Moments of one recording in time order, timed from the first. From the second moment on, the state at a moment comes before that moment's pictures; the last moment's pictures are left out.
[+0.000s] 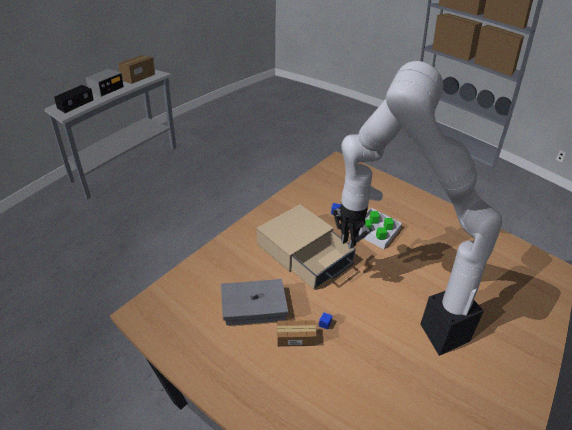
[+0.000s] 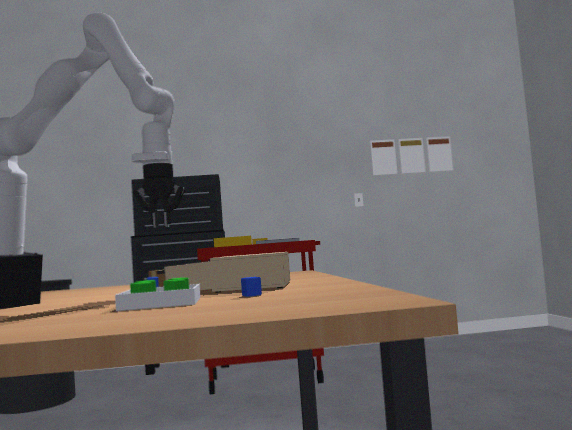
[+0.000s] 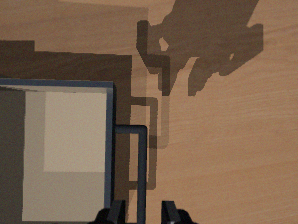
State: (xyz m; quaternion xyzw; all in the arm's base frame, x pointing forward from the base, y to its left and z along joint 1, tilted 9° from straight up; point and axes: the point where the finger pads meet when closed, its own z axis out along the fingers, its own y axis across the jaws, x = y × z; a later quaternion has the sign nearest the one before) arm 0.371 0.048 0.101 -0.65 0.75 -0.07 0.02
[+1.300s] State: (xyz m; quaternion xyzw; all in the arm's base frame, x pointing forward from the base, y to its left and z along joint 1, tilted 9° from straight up) arm 0.376 0.045 0.061 -0.65 0.76 -0.07 0.02
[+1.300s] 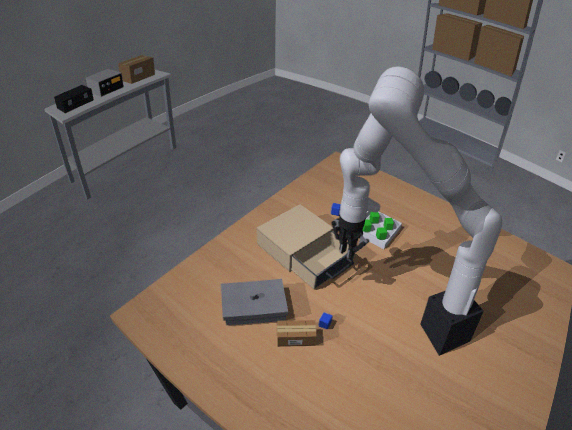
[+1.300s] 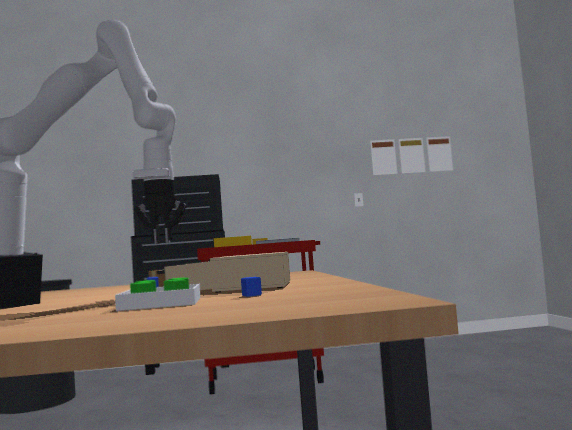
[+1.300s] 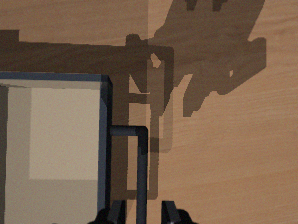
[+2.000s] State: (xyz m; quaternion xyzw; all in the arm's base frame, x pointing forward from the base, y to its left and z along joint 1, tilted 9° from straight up) arm 0.382 0.042 0.014 -0.65 0.76 -0.07 0.02
